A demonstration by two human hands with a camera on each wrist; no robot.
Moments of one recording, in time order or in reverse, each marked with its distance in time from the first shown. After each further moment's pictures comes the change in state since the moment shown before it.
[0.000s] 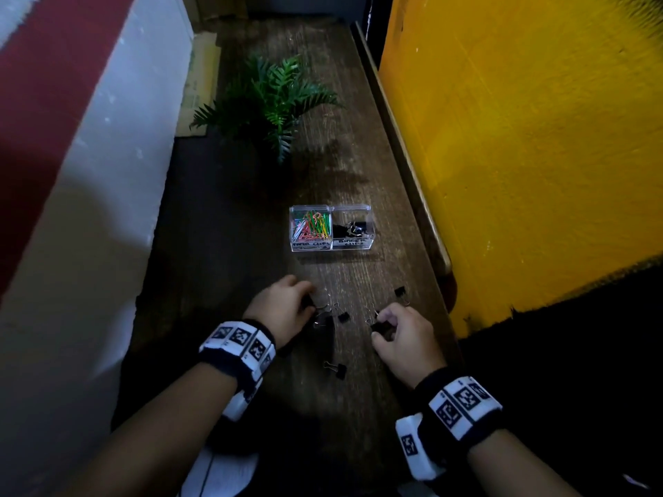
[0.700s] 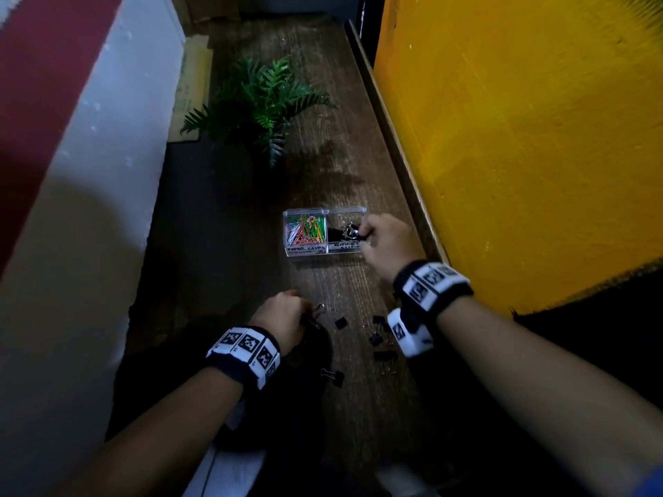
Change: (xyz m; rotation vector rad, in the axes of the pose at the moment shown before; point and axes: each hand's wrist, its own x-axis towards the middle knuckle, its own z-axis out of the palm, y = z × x) left_hand 0.012 0.008 0.005 0.076 -0.185 0.007; right_hand 0.123 -0.055 -0.041 -0.089 0.069 -0.215
